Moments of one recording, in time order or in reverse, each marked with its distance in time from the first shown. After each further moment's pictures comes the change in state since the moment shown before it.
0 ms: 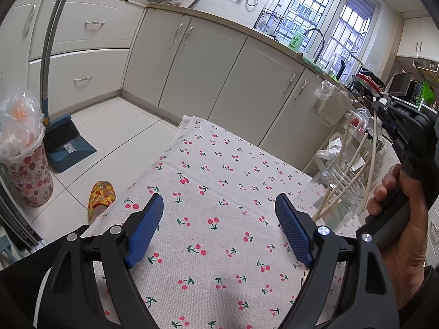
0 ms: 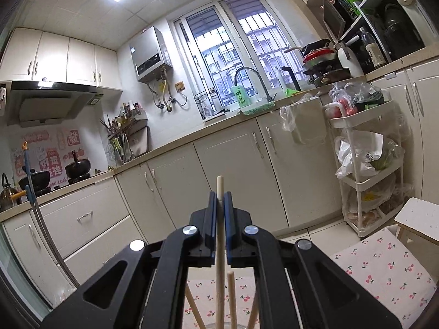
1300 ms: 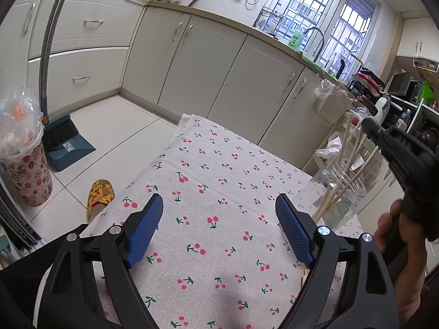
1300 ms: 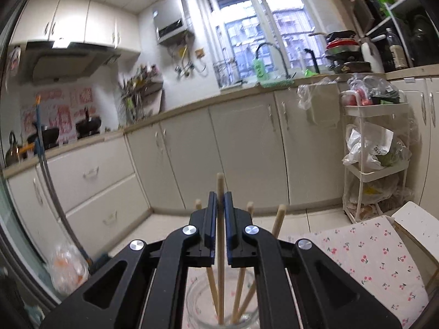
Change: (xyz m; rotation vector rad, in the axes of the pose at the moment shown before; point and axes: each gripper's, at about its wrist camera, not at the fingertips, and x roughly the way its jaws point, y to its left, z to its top) left arm 0.001 -0.002 -0.002 -0.001 0.009 -0.003; right arm -0.015 0.023 -0.035 -0.162 0.199 0.041
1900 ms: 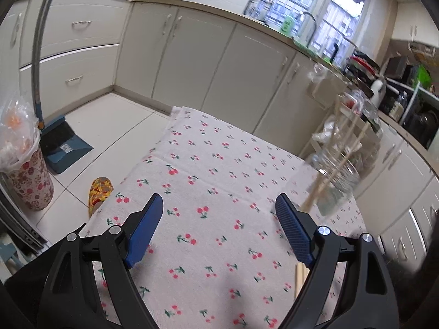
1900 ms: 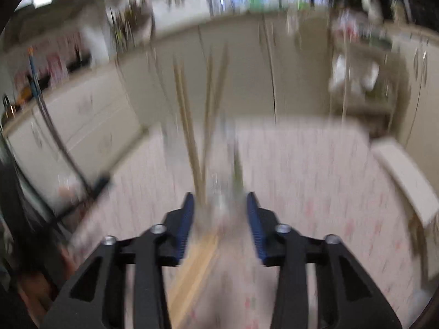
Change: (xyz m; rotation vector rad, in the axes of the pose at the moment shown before) left arm -0.006 -0.019 0.005 0.075 0.077 -0.010; right arm -0.059 -0.027 -0.106 0.048 0.554 -0.047
